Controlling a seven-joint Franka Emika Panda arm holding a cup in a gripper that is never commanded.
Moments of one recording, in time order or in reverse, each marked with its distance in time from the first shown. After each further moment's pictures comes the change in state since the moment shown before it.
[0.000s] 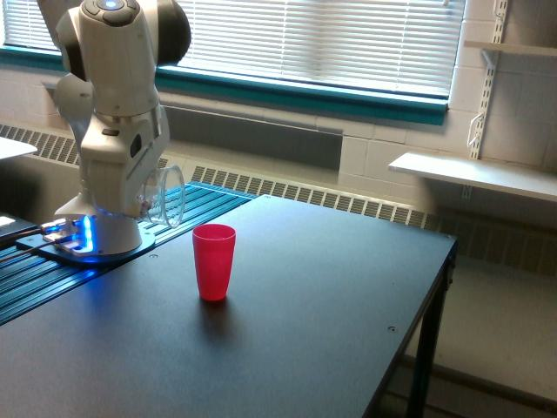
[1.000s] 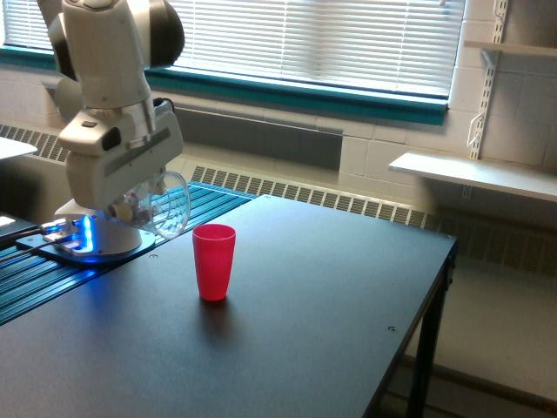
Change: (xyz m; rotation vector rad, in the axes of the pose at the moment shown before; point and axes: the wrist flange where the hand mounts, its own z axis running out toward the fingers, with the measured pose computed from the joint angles) arm 0.017 0.011 -0.011 0.017 0.171 0.268
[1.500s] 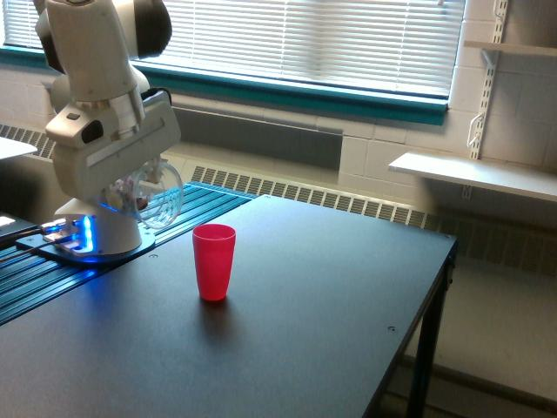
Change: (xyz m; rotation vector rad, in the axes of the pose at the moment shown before) arm -0.018 0.014 -0.010 0.043 -0.052 0.163
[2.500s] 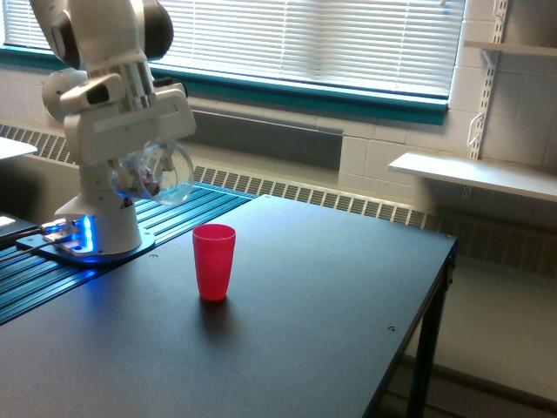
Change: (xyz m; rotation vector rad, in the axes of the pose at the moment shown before) arm -0.055 -0.017 -0.002 0.093 0.293 0.126
